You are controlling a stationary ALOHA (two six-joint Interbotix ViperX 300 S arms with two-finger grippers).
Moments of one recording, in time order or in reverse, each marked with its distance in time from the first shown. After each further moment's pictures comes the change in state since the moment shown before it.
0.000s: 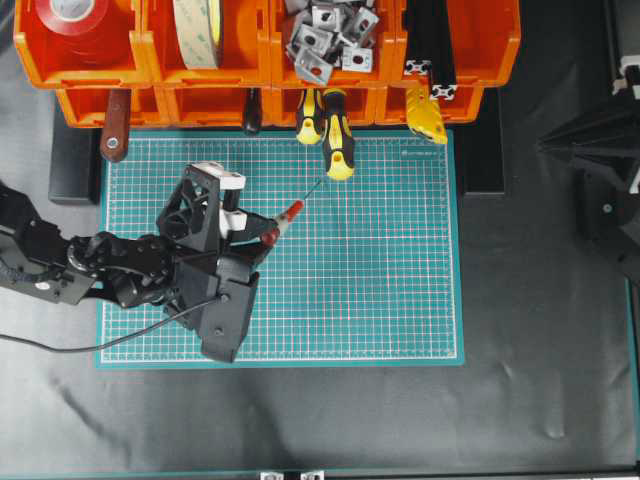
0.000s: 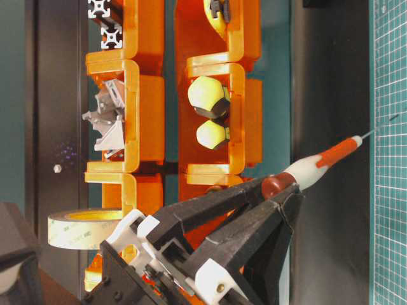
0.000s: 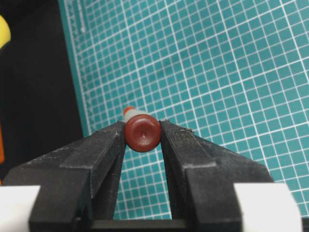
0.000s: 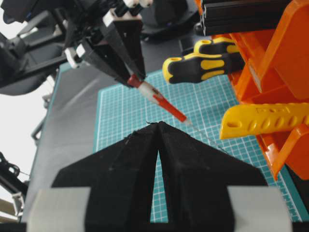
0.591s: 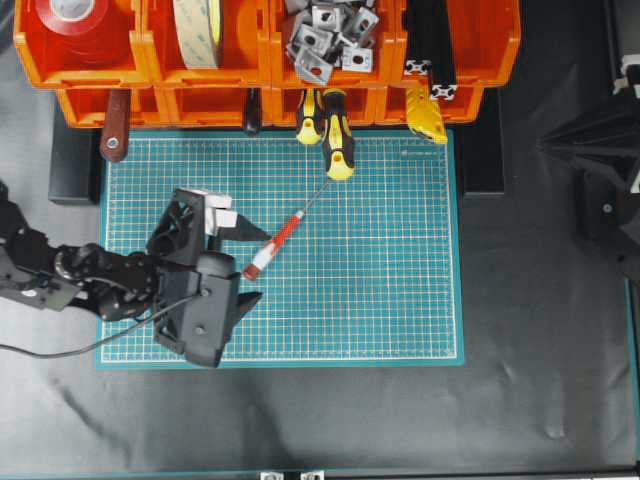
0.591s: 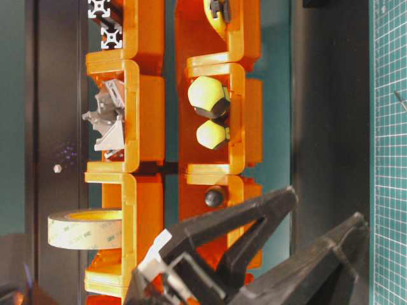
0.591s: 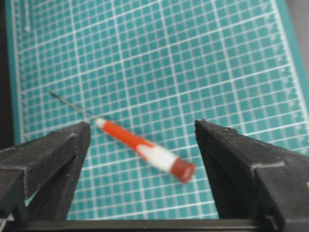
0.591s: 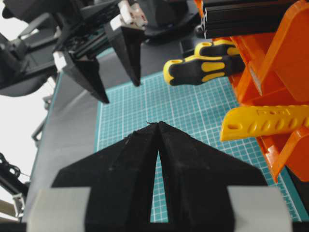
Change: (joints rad) left arm -0.031 -0.031 0.071 -0.008 -0.121 -0.242; right arm 0.000 -0.002 -0.002 0.000 0.000 -0.005
